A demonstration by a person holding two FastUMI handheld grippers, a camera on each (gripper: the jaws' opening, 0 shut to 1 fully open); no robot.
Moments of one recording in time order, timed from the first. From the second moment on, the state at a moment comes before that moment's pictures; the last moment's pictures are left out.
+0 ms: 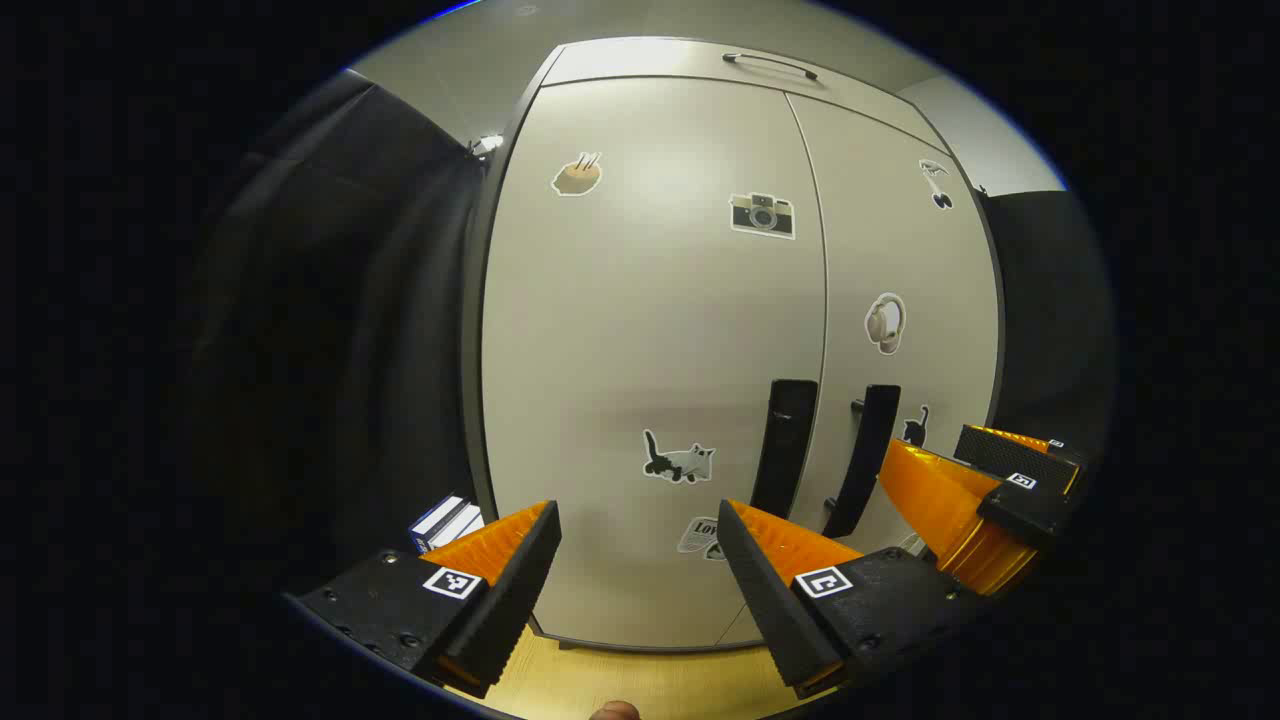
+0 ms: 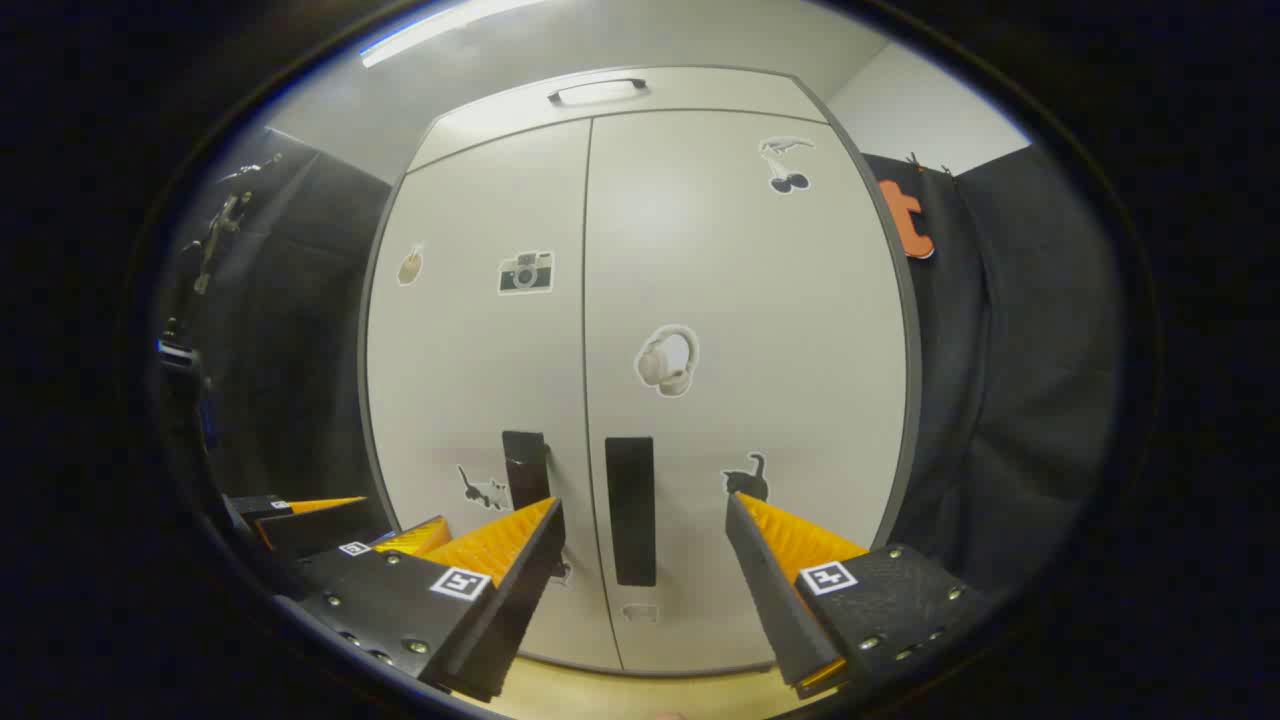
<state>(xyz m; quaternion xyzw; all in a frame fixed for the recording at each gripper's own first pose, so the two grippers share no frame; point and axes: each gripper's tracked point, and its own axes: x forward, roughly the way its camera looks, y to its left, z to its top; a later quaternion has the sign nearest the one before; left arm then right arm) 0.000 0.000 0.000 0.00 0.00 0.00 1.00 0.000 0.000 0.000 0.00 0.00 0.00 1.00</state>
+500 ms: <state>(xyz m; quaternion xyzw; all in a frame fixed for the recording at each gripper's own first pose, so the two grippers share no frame) 0.002 0.009 -0.001 0.00 0.00 0.00 1.00 0.004 0.005 -0.007 0.00 0.01 -0.01 1.00</state>
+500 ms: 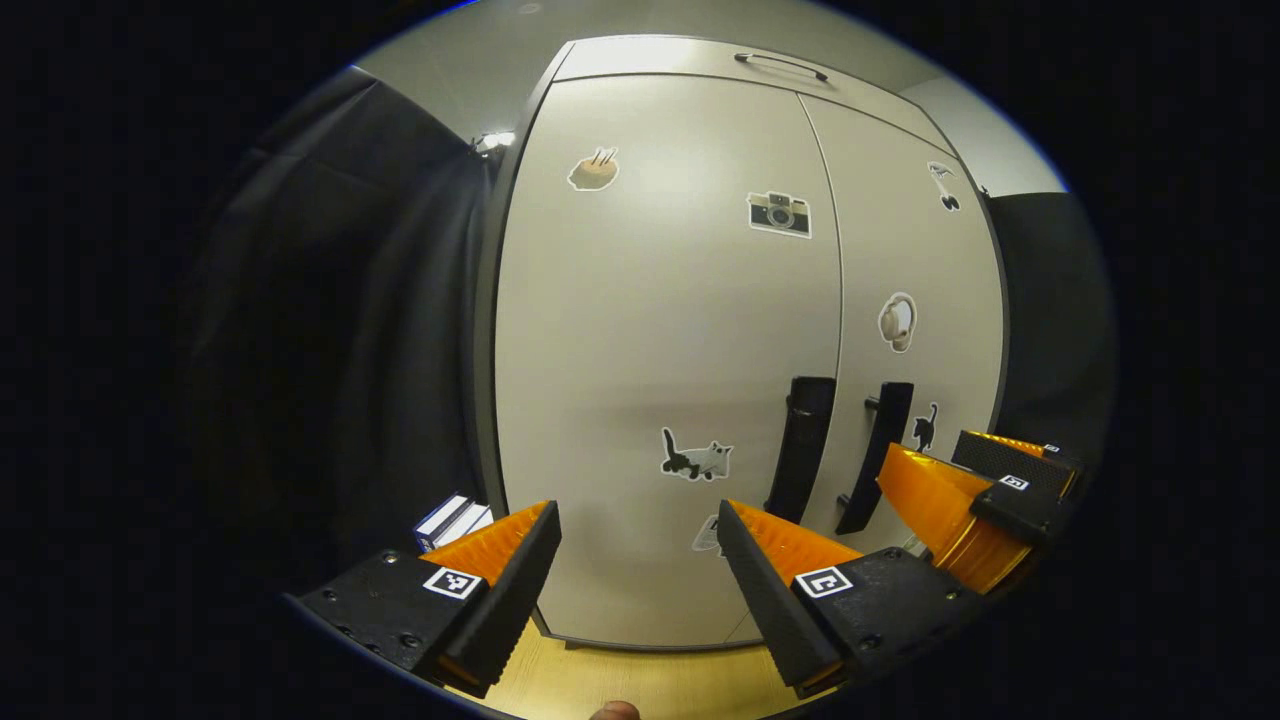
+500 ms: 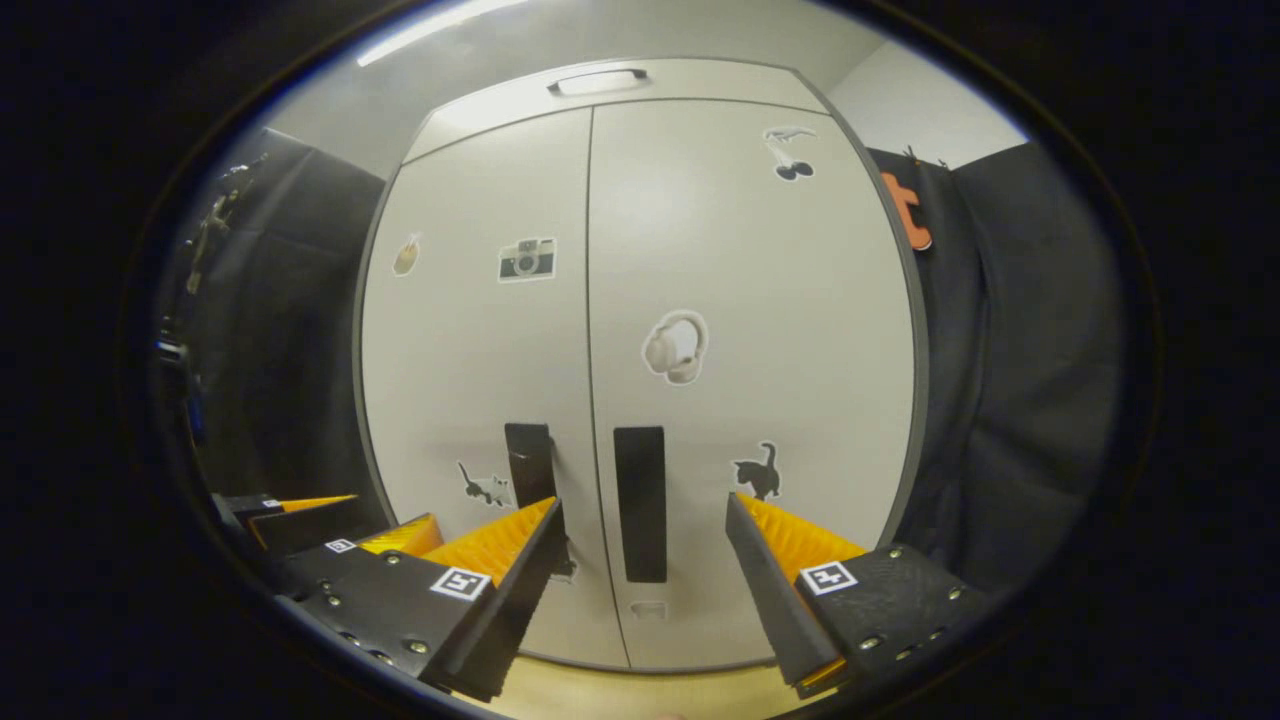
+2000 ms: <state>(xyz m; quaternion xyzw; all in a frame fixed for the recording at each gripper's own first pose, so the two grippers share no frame) -0.026 0.082 -0.021 -0.03 0.03 0.06 1.00 0.076 0.005 -0.037 0.00 0.05 -0.07 1.00</state>
